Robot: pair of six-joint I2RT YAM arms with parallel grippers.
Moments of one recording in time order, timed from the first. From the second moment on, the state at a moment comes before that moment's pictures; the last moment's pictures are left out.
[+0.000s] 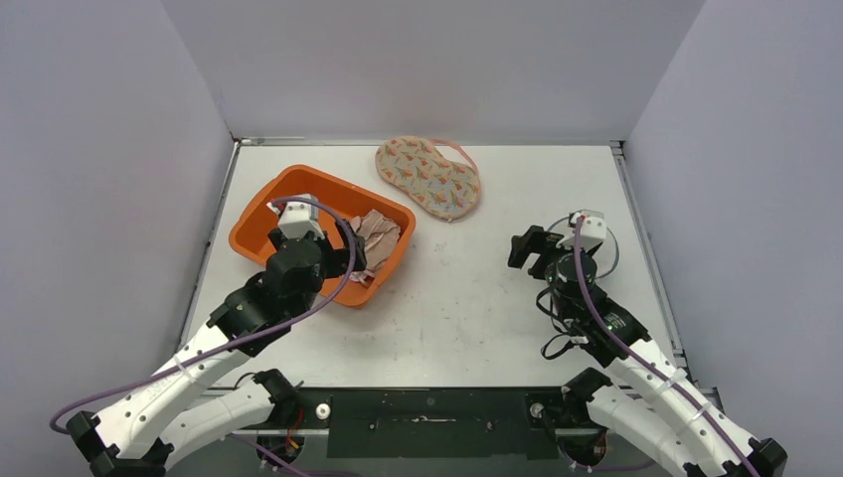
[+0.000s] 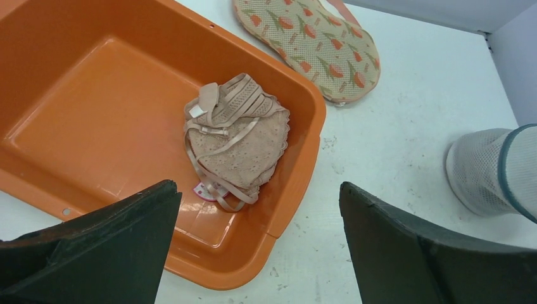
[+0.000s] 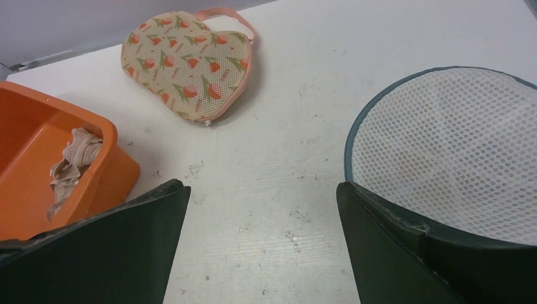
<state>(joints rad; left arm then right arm) -0.79 0.81 0.89 -0.44 -0.60 -0.55 0.58 0.68 0.61 -0.19 0.49 0.44</state>
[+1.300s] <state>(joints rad) -0.79 0.64 0.78 -0.39 -0.35 -0.55 -0.07 0.72 0.57 -0.43 0.50 0.81</state>
